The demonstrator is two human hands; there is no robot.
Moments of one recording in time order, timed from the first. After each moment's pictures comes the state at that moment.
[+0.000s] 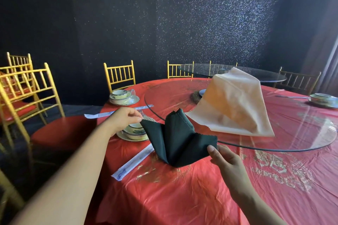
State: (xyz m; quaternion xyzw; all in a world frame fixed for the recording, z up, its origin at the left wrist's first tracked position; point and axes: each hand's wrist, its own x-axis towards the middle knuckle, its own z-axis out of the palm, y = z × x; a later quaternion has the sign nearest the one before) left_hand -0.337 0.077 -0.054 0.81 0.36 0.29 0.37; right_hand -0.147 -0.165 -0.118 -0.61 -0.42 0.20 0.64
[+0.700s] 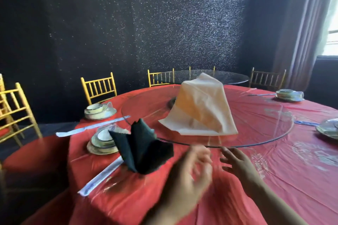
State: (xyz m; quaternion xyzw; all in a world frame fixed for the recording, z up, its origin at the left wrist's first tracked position) left_hand -0.220 -0.176 -0.088 0.80 0.05 0.46 0.39; right_hand -0.040 -0.224 -0.124 -0.64 -0.28 0.24 0.67
